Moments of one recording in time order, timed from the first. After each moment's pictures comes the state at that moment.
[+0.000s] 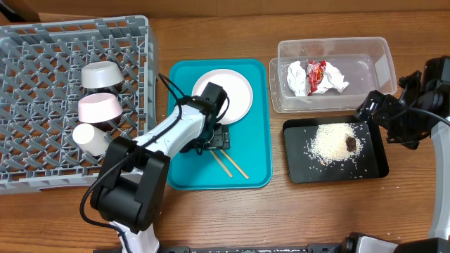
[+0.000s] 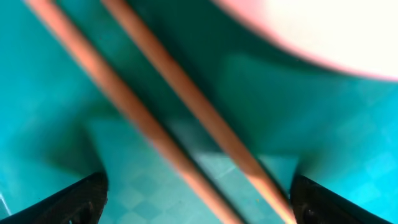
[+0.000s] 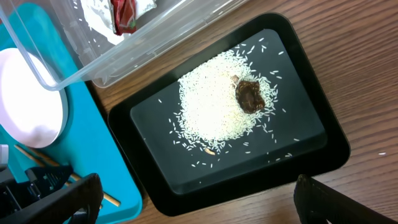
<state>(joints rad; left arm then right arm) -0.44 1.91 1.20 -0.84 -0.02 -0.52 -0.27 1.44 1.40 -1.28 -0.25 0.22</state>
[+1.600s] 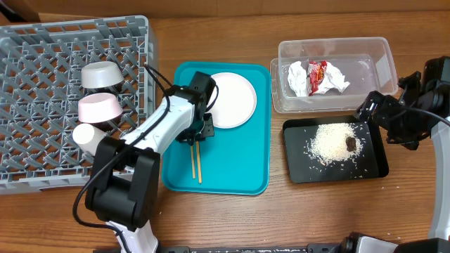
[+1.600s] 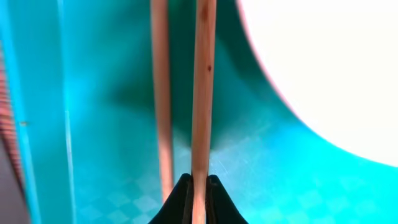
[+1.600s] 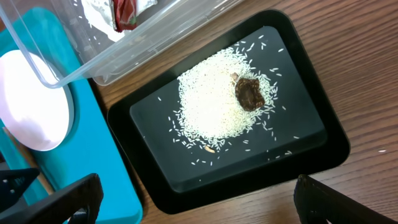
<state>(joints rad) -0.36 1.90 1.29 -0.90 -0.06 -0.49 -0.27 1.44 1.40 -1.29 -0.25 0.22</state>
